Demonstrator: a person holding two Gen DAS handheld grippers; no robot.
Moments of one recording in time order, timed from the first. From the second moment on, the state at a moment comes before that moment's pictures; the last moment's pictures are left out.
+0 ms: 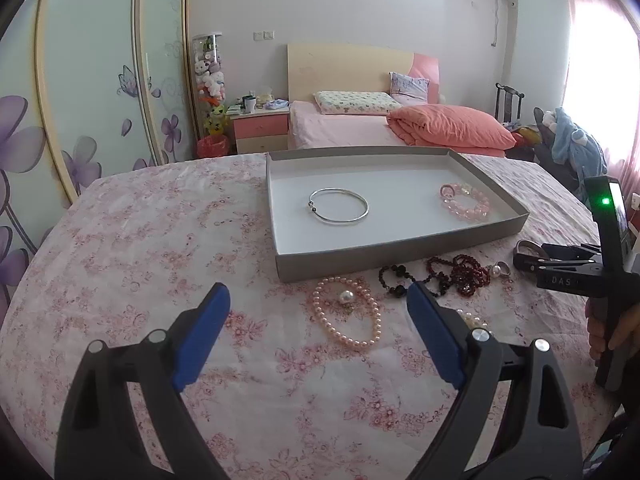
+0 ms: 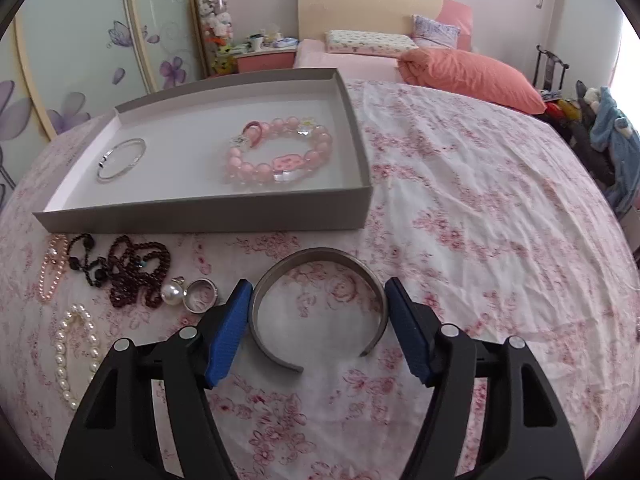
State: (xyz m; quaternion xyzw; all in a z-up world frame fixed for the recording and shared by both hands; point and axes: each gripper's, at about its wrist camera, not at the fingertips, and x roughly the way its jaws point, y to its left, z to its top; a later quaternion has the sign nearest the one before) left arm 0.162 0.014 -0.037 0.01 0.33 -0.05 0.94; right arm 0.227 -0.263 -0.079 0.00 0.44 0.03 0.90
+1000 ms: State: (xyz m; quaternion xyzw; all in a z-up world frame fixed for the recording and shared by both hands) left arm 0.162 -0.072 -0.091 0.08 0.43 -0.09 0.89; right arm 0.157 -0.276 -0.079 0.02 0.44 -0.01 0.90
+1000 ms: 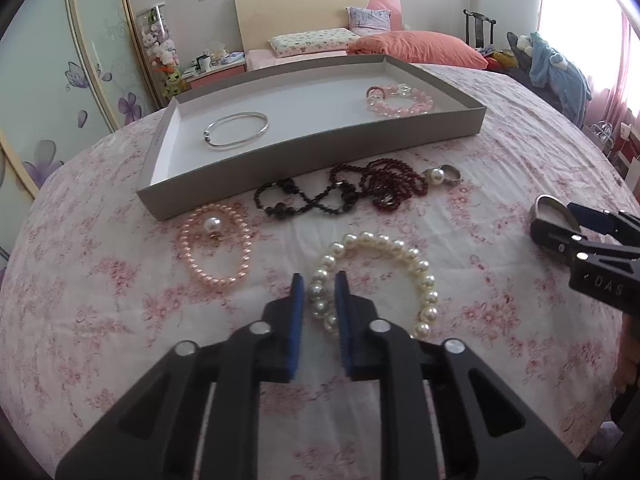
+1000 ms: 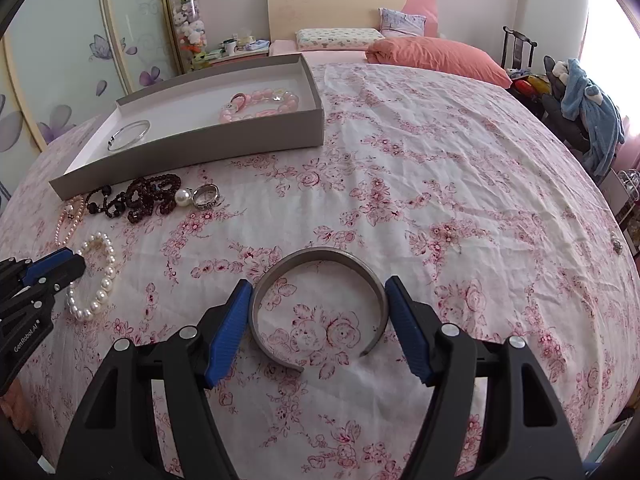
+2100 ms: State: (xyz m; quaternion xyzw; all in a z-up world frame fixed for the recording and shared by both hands) left arm 0.142 -0.009 -0.083 0.02 0.43 -0.07 0.90; right arm 0.157 -0.251 -0.077 0.02 0.43 0.04 0.90
